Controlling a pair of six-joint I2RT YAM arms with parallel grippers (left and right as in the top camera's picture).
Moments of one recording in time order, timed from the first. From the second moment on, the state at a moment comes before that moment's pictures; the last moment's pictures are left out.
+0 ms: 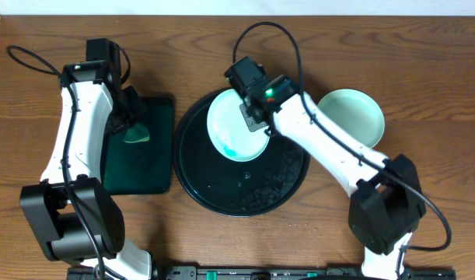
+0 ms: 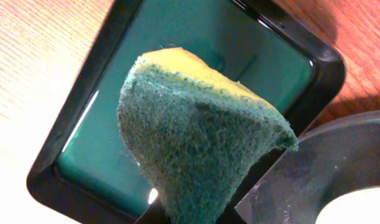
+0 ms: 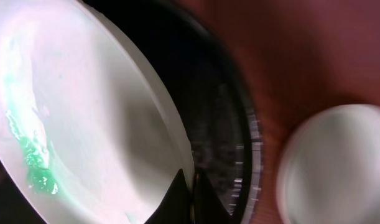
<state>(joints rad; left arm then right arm) 0.12 1.76 1.49 -1.14 -0.06 -0.48 0.70 1.97 1.69 -0.96 0.39 0.25</state>
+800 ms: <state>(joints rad) 0.13 1.76 1.49 -1.13 -0.06 -0.48 1.12 1.88 1.69 -1.11 1.44 0.23</state>
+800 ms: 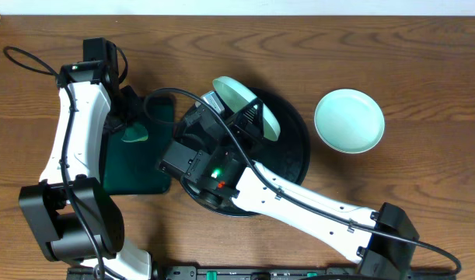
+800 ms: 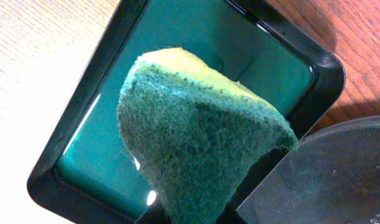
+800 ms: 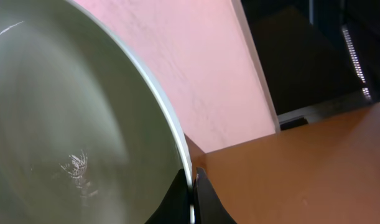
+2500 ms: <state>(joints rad) 0.13 1.79 1.49 -1.11 -0.06 -0.18 -0.17 1.77 1.21 -0.79 -0.19 0.31</state>
